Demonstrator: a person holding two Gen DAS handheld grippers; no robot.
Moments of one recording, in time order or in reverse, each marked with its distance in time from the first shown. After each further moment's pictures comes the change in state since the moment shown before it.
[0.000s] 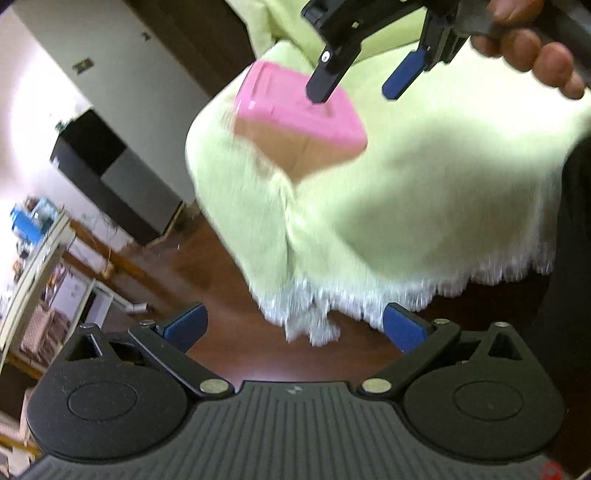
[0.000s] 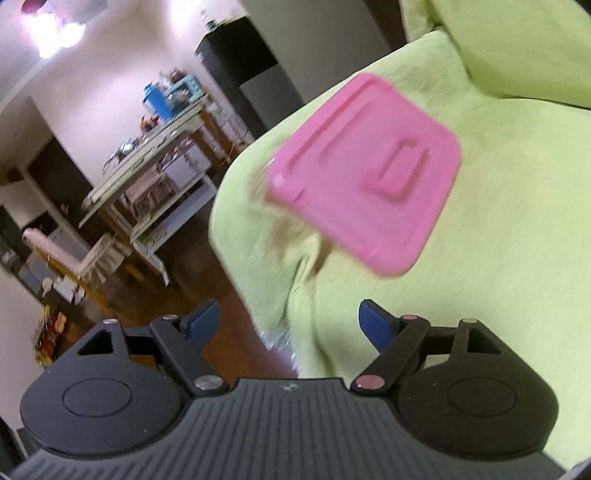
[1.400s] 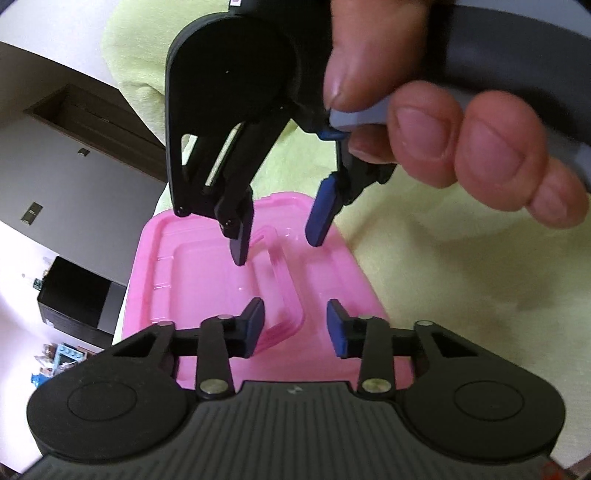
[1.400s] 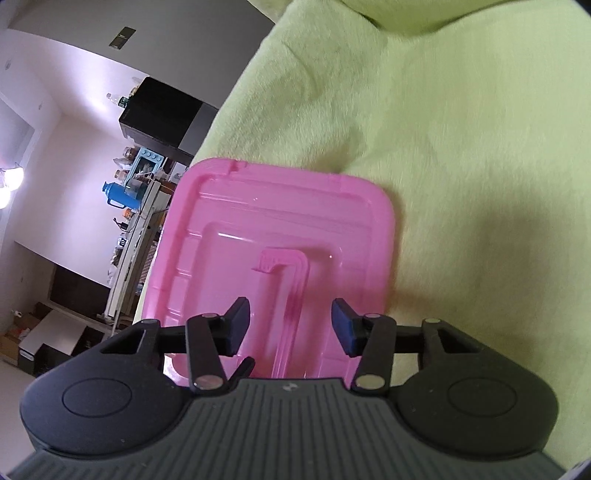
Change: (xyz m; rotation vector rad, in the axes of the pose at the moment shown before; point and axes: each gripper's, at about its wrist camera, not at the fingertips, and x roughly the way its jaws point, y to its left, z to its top) left arm 0.229 -0.076 0.202 0.399 -0.095 0.094; right arm 0.126 -0.169 0.120 0.449 0.031 0.143
